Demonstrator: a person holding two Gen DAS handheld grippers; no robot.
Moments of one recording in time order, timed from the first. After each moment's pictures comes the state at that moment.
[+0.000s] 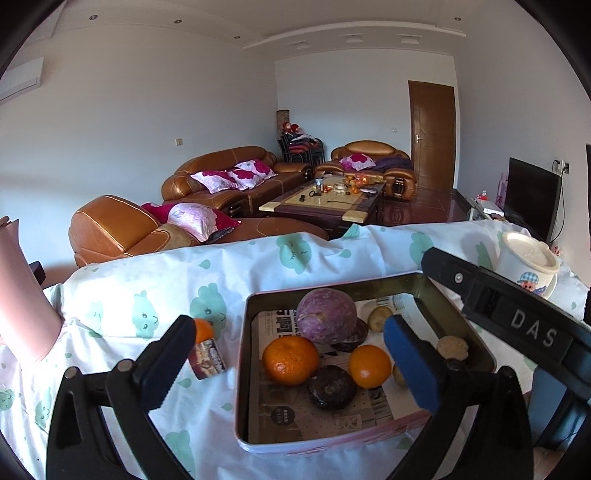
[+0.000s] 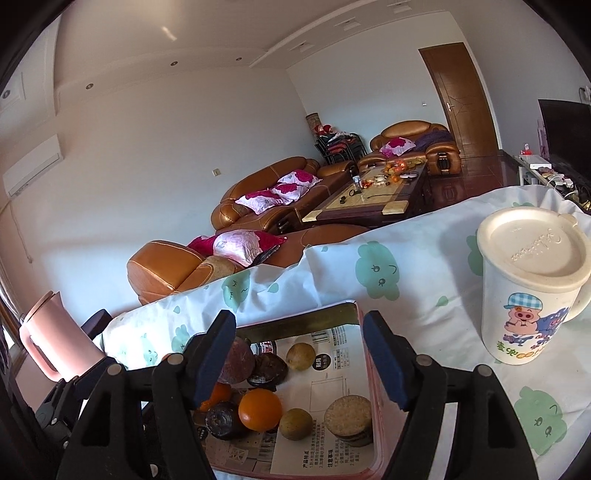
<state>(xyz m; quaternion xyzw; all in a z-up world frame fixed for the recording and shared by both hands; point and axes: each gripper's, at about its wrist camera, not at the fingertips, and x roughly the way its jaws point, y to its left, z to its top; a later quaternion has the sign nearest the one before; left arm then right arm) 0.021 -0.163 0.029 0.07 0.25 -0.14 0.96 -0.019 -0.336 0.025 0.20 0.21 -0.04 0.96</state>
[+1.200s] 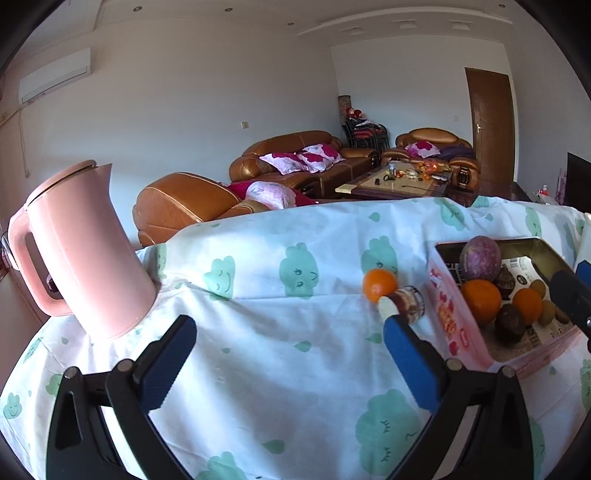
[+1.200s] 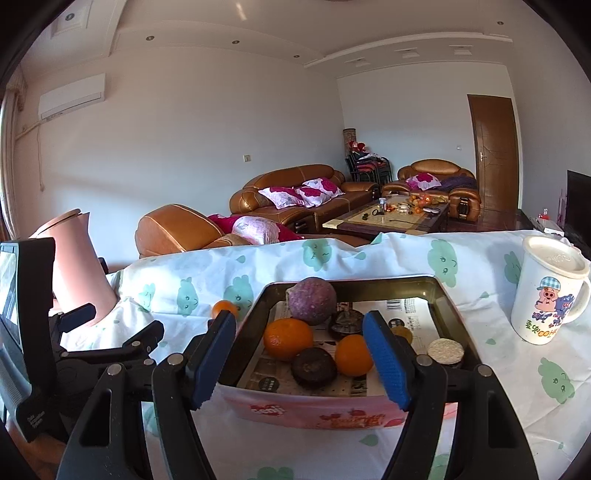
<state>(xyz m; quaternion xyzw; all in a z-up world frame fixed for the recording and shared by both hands) 0.035 -0.022 0.005 0.09 0.27 -0.01 0.96 -0.053 -0.213 0.021 0.07 0.21 -0.02 0.98</state>
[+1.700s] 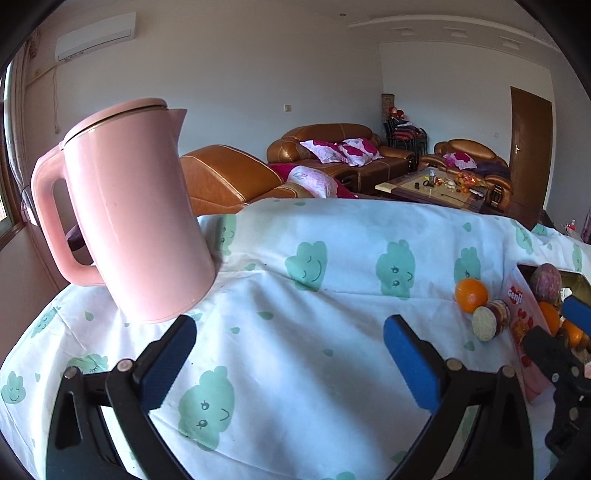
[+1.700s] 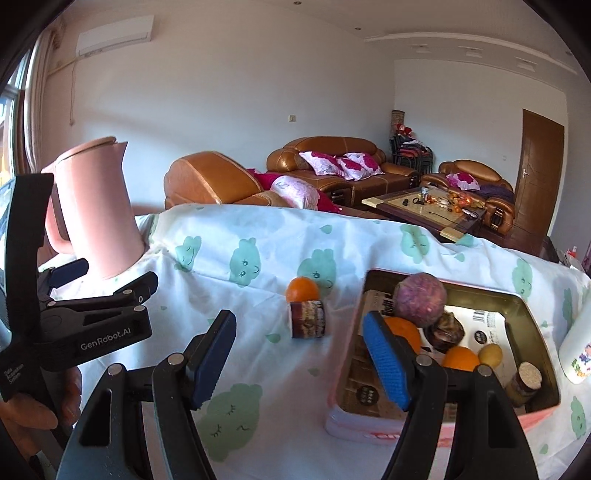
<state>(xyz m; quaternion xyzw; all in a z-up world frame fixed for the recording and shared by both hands) 0.060 0.060 0.000 0.03 0.29 0.05 0.96 0.008 -0.123 0.013 -0.02 0.28 0.05 0.96</state>
